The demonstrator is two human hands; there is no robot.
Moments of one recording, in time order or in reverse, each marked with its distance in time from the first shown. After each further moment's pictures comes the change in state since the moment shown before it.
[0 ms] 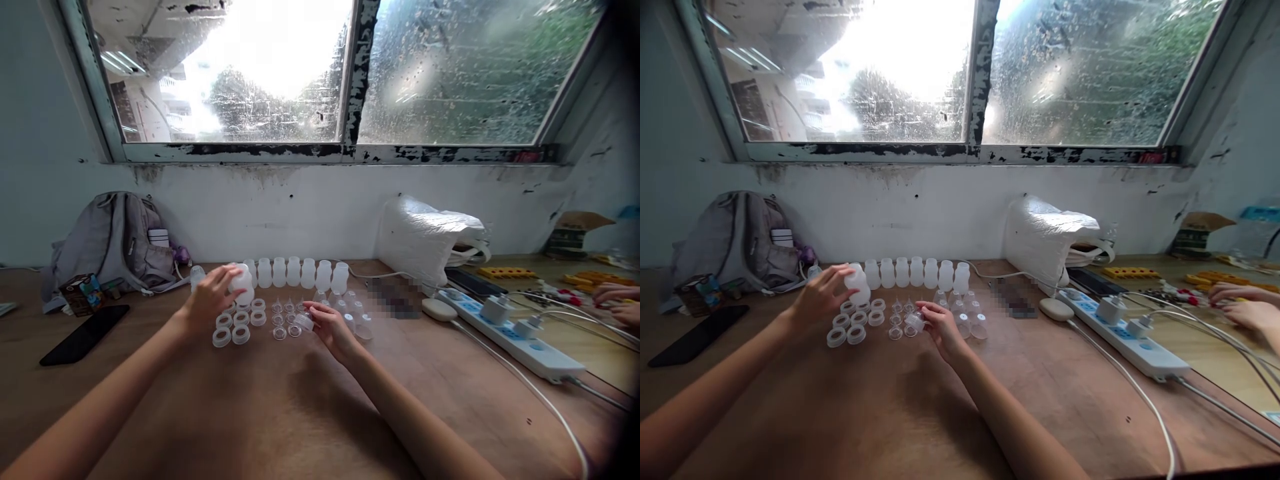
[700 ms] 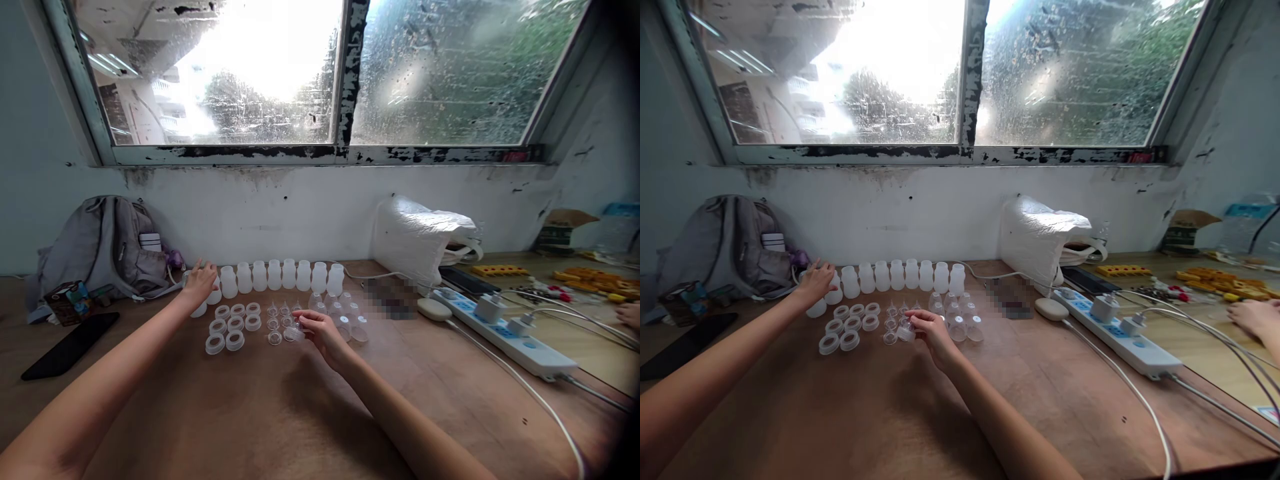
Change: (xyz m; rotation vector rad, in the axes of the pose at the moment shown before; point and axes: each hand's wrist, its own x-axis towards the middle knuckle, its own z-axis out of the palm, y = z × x) left_hand 0.010 -0.064 0.056 0.445 -0.477 -0.207; right_hand -0.001 0.007 0.000 -0.135 -0.041 -0.006
